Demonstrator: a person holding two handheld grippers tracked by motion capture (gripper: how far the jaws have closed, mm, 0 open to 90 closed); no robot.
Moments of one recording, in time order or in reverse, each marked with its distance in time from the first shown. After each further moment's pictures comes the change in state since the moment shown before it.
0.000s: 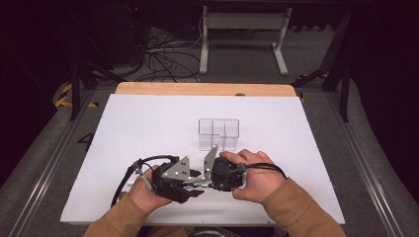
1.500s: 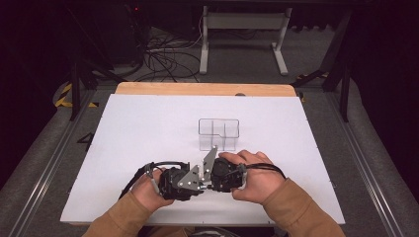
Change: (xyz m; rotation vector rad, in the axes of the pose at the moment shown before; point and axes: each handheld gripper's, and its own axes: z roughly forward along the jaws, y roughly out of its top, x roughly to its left) left arm -0.007 0.005 0.019 0.190 0.009 0.123; right arm 0.001 0.001 0.001 -0.009 0.017 -0.015
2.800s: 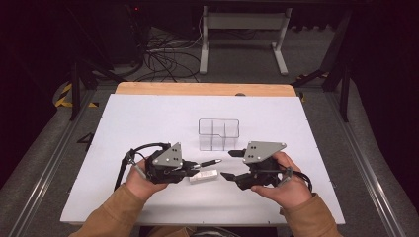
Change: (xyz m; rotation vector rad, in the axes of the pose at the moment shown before) left arm 0.034 -0.018 -0.039 -0.278 0.064 -0.151; right arm 0.007 -0.078 -0.025 -0.624 -0.300 0.294
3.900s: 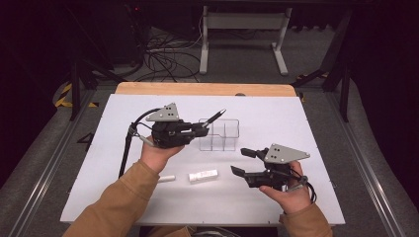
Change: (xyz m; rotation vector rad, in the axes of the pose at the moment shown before) left arm 0.064 0.030 0.006 -0.356 0.008 -0.250; right arm -0.009 -0.048 -0.008 -0.245 -0.081 0.217
